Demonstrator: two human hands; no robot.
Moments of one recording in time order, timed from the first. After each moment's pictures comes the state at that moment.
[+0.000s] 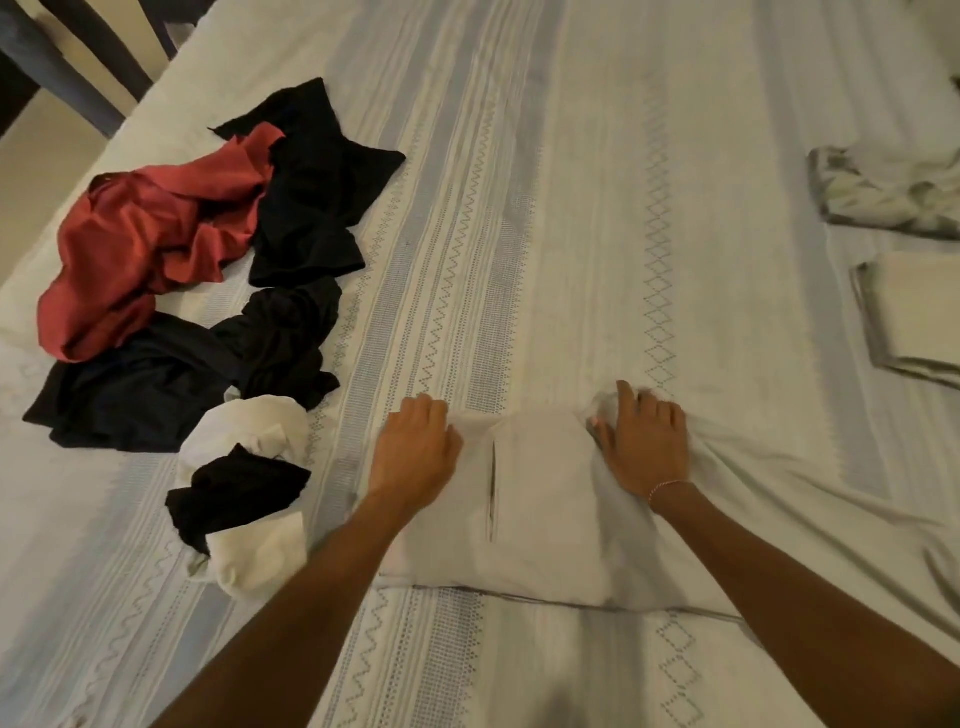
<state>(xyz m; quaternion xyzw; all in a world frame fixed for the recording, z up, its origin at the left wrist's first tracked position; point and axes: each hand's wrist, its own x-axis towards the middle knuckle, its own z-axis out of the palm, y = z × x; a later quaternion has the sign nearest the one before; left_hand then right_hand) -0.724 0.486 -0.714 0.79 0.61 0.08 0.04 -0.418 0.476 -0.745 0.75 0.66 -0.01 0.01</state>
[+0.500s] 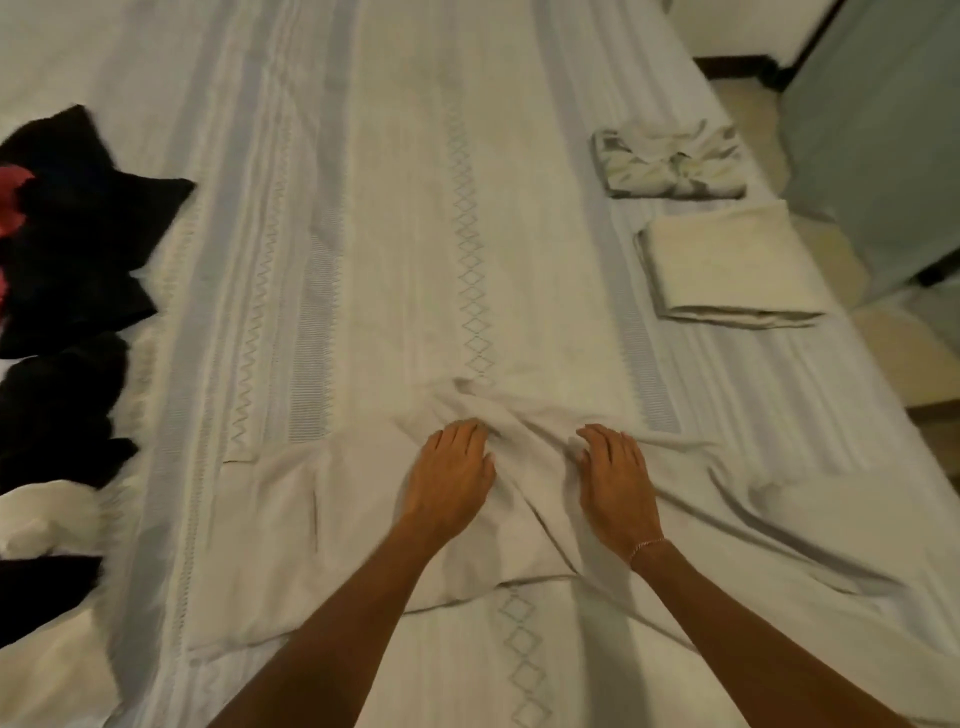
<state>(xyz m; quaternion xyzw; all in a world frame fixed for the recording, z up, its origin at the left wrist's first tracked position) -0.487 0.445 -0.736 0.90 0.42 0.12 0.07 -0.271 0.348 -0.732 0.77 0.62 -0.03 -0.16</state>
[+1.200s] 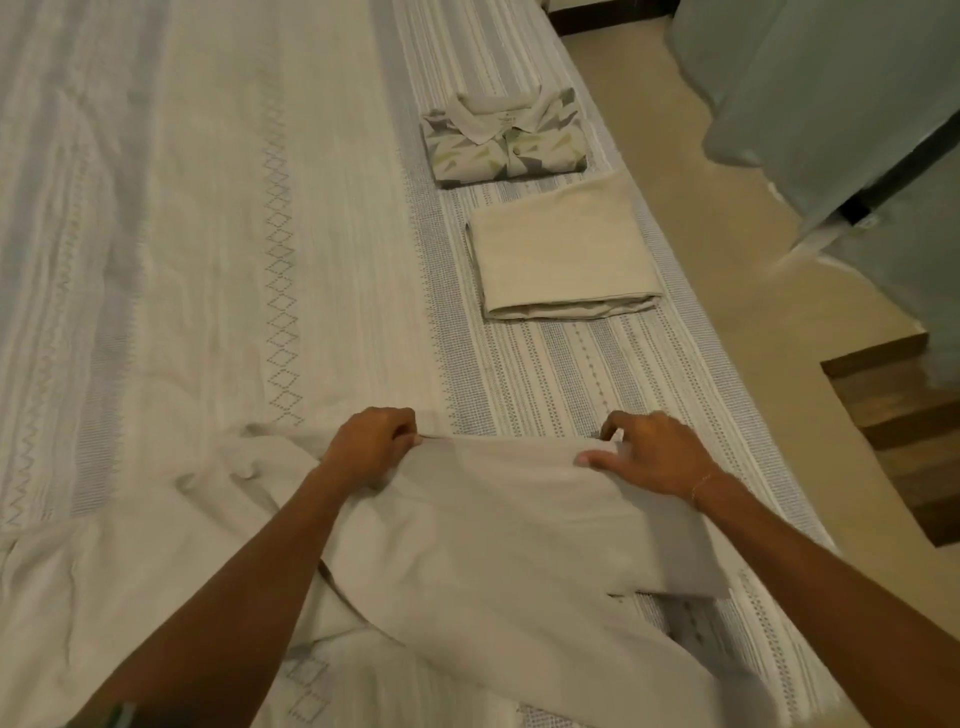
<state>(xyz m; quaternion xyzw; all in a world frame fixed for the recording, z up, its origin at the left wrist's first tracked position) -0.281 0.492 -0.736 0.87 0.42 -0.05 0.27 0.063 0.308 -0.694 0.77 0.59 -0.26 0.01</state>
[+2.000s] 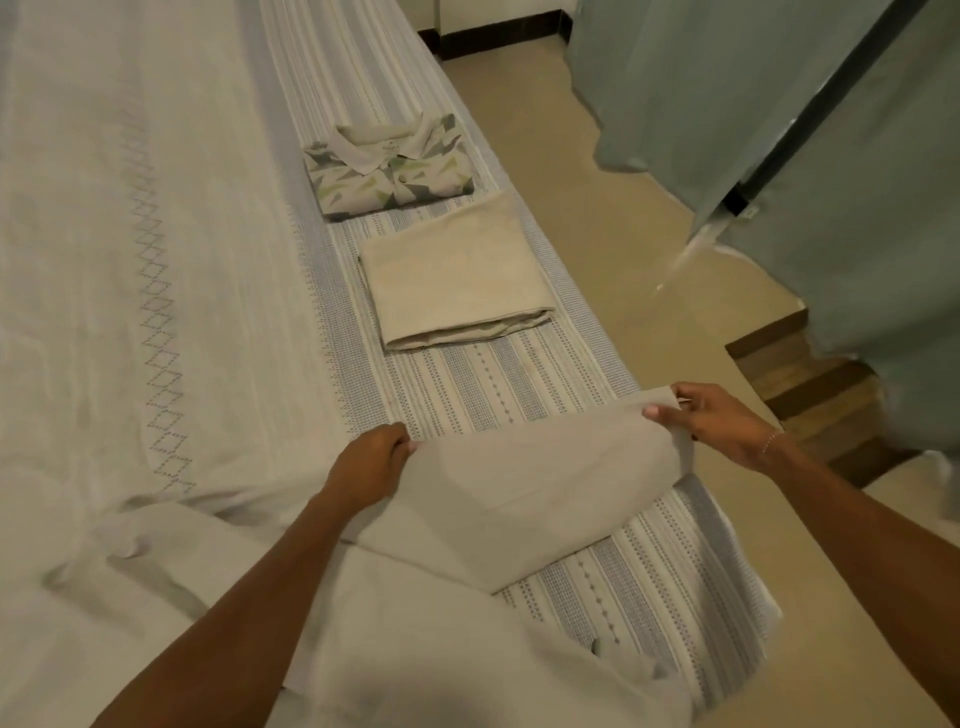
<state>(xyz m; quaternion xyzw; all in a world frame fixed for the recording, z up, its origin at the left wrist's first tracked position) -0.170 0.467 -0.759 0.86 0.36 0.04 0.36 0.229 0.239 -0.672 0.80 0.26 -0.46 -0.29</state>
